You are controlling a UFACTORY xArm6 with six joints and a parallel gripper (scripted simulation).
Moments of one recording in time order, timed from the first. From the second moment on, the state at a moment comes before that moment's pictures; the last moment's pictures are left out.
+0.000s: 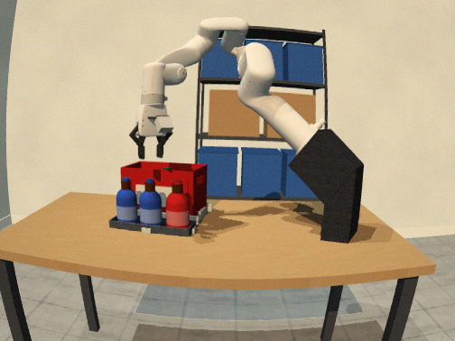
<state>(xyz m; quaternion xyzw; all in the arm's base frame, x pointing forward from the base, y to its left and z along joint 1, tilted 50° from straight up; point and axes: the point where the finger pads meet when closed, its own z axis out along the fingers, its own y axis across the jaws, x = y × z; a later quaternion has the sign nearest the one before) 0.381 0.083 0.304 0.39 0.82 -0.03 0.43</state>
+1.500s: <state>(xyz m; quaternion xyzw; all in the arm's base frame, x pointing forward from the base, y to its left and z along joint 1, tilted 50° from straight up) 0.397 0.074 0.289 0.39 0.82 -0.03 0.42</state>
